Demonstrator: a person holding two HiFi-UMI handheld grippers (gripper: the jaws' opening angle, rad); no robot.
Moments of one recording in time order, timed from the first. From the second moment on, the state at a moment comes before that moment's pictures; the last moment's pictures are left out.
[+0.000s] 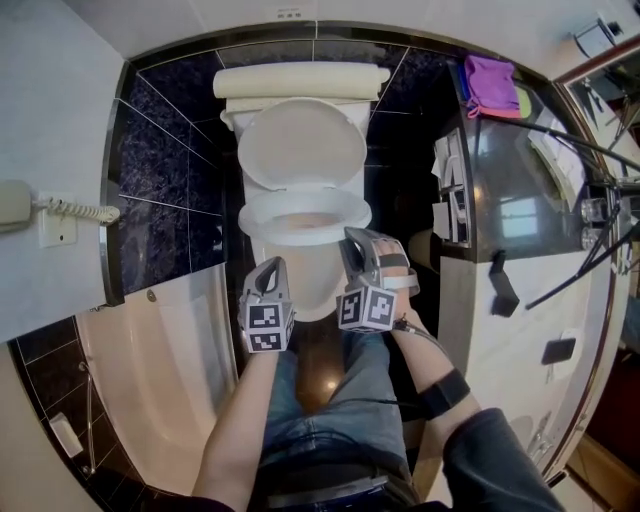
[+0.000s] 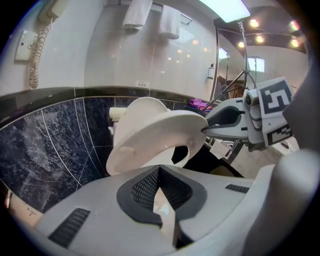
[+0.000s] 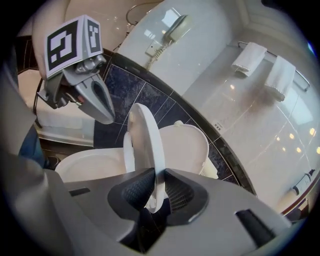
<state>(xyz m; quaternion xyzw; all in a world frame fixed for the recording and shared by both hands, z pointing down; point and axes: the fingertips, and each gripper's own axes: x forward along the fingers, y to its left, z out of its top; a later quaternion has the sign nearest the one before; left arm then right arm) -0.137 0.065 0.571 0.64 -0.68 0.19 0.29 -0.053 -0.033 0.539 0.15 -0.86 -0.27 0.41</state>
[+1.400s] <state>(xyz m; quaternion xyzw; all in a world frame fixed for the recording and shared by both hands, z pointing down) -0.056 0.226 0.766 0.65 -0.63 0.23 0.36 0.063 0.108 0.688 0.16 -0.84 -0.18 0.49</state>
